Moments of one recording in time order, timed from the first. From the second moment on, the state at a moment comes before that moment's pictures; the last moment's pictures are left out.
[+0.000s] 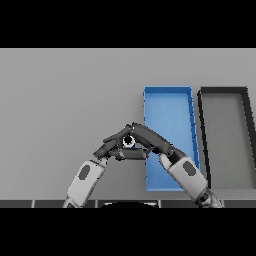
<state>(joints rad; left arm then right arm) -0.24 -0.07 -0.39 -1.56 -0.08 -0.36 -0.02 -0.49 -0.15 0.43 -1.92 -0.18 0.28 0.43</state>
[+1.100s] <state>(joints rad) -0.22 -0.05 -0.37 -1.56 -0.19 -0.39 0.08 -0.50 -0.12 0.42 -1.94 -0.22 0.17 0.46</state>
